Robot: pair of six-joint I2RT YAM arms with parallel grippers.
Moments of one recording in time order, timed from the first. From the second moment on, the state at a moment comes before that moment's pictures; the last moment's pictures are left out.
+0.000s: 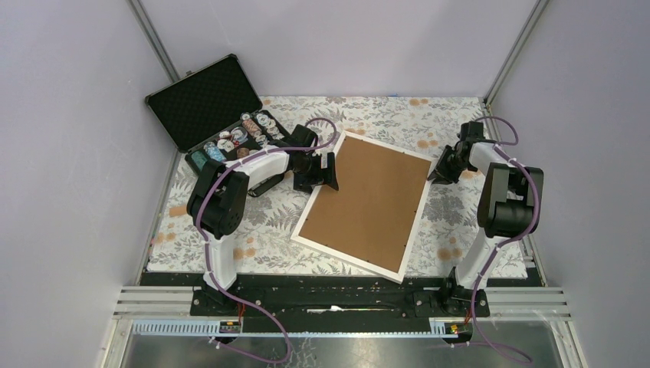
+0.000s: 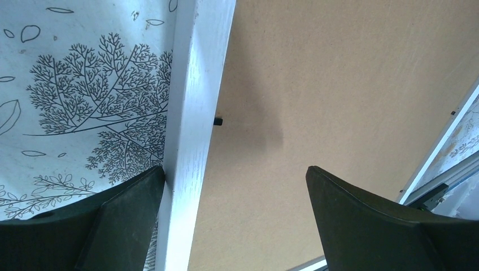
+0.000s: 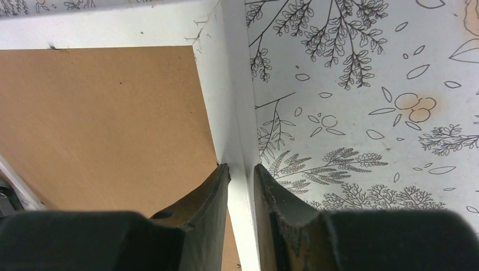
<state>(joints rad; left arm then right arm) -0.49 1.96 1.37 -0.50 0.35 -0.51 -0.15 1.87 1.22 -0.57 -0.26 0.42</state>
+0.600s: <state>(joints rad) -0.49 1.97 1.37 -0.50 0.35 -0.52 -0.16 1.98 1.36 -0.62 -0.32 0.32</state>
